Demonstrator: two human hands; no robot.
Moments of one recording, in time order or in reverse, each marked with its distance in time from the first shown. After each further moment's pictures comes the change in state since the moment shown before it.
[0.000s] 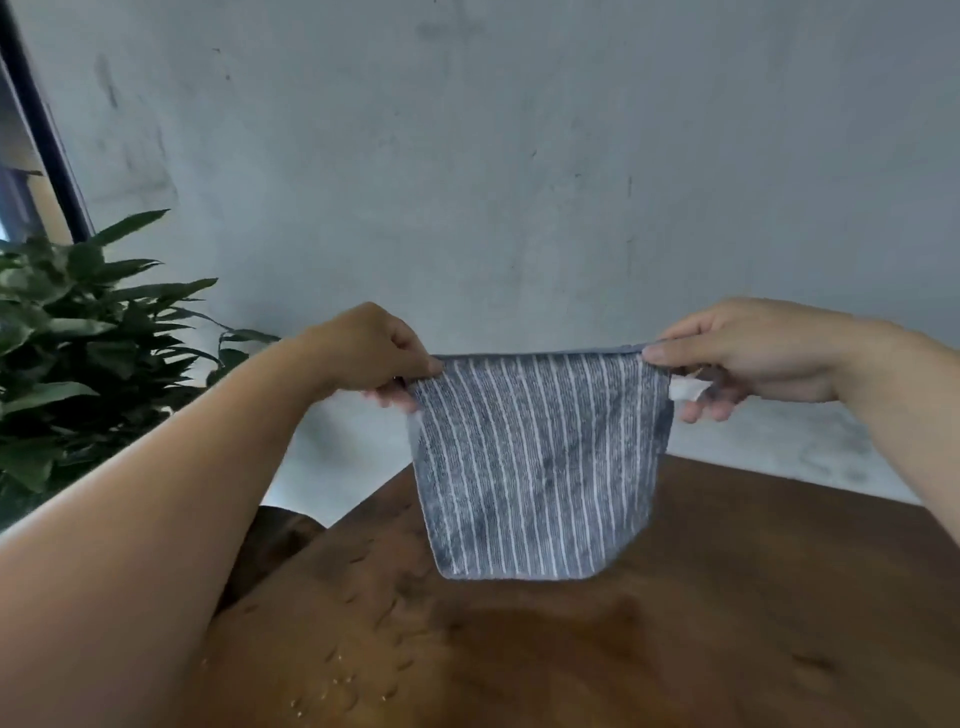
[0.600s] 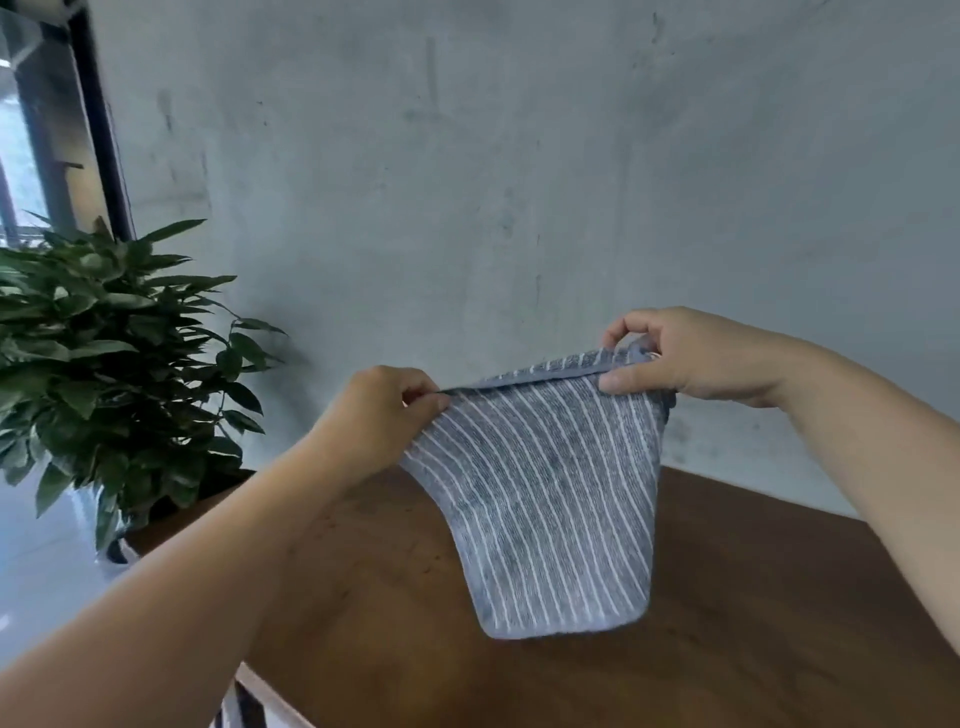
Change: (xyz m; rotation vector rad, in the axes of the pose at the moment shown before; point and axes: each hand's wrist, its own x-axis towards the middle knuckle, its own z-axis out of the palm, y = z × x) left_hand -0.205 0.125 0.120 0.022 0.394 0.172; right_hand -0.210 0.006 -0.051 -0.330 0.038 -0.307
